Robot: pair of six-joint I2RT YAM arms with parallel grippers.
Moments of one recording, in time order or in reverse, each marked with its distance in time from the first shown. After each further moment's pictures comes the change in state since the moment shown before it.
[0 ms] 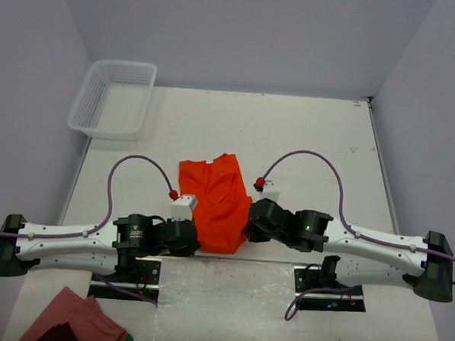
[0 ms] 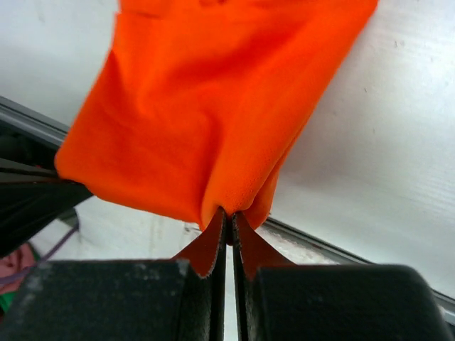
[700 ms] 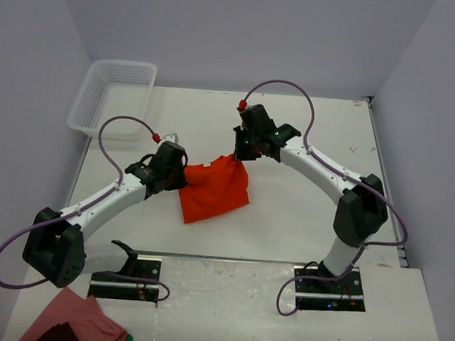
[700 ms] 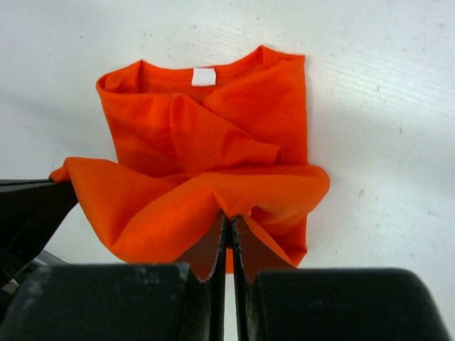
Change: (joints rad) left arm 0.805 0.341 0.214 0.234 0.134 0.480; right arm -0.534 0.588 0.678 -0.029 -0.277 -0.483
